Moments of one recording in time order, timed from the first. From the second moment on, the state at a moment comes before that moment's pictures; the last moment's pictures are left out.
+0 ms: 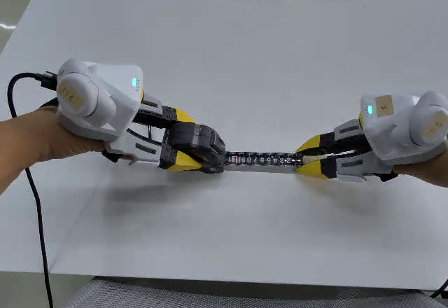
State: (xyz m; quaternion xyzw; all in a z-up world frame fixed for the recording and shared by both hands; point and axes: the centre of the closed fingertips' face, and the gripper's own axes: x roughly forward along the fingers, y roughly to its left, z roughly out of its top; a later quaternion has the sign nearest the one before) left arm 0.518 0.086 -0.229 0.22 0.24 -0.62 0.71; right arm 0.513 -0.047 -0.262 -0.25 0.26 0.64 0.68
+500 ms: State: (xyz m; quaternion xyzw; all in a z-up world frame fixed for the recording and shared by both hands) left arm 0.519 0.085 -0.229 0.22 0.24 -0.62 0.71; right arm 0.514 -0.065 -0.262 -0.26 0.27 0.63 0.68
